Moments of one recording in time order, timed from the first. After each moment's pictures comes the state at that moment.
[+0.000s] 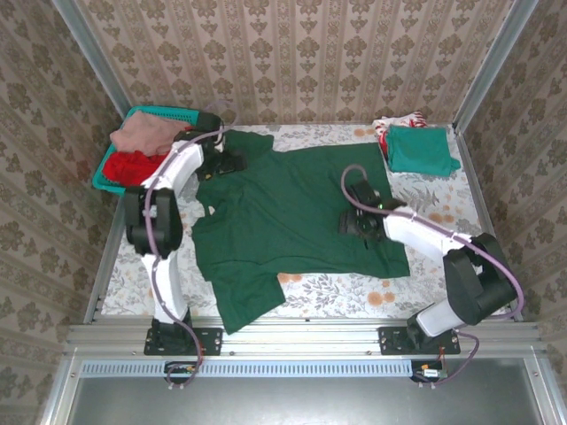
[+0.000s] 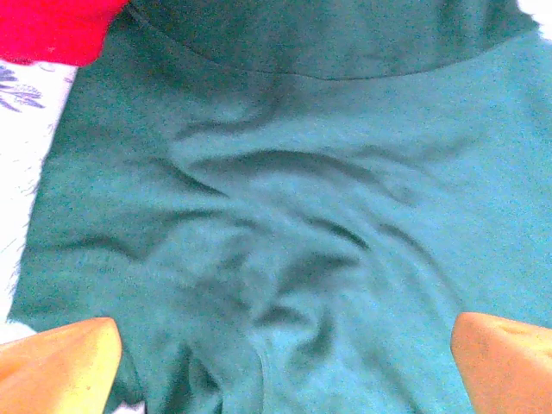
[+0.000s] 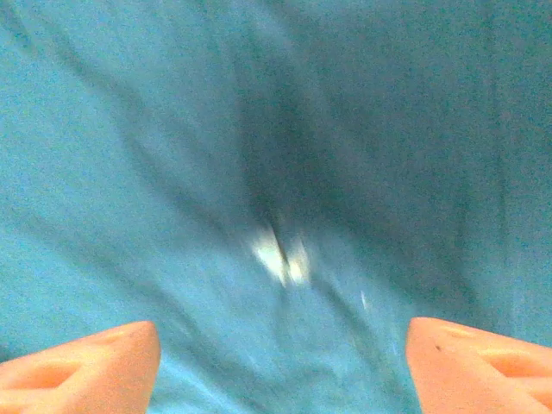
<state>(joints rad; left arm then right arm) -0.25 1.97 1.68 -0.80 0.07 -0.35 0.41 1.53 0.99 -0.59 0.19 0.59</state>
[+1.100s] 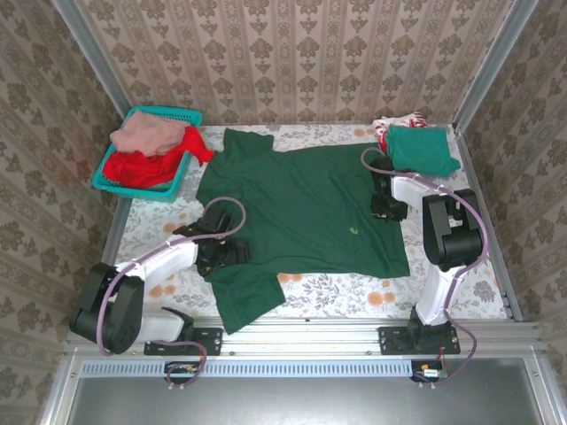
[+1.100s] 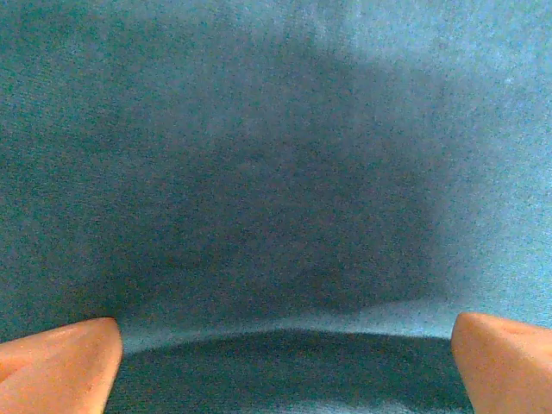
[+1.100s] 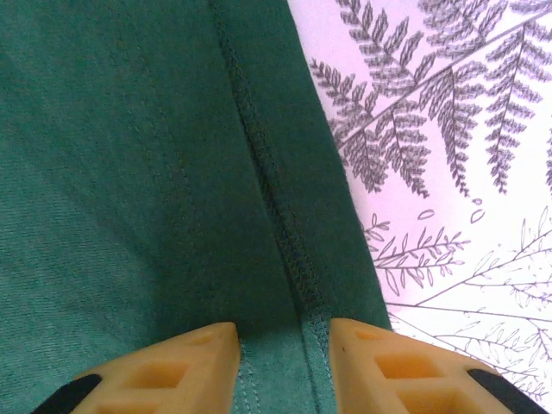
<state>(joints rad) -0.47 1.31 0.62 -0.57 0.03 -0.58 0.12 1.89 1.22 -0.72 0.28 0.39</state>
